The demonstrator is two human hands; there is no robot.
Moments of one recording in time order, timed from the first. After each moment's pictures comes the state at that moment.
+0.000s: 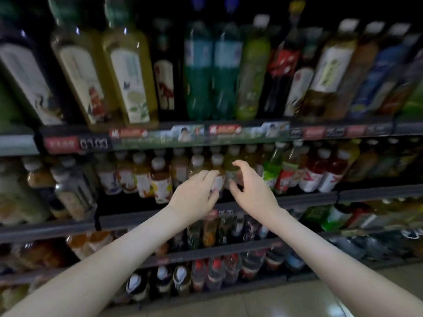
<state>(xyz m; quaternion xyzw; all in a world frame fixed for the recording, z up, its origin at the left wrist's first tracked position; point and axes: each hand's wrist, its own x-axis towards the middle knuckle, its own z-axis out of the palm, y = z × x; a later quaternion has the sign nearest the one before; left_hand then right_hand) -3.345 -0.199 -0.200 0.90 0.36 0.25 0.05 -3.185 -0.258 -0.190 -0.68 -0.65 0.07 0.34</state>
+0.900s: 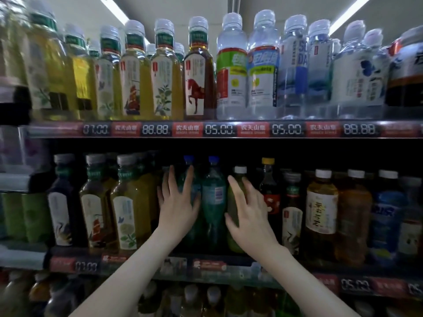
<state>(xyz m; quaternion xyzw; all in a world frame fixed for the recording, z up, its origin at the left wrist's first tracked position) -3.265 -0.083 -0.006 0.70 0.53 0.44 -0.17 -3.090 -0.151 -0.015 -0.50 -0.73 -0.19 0.42</state>
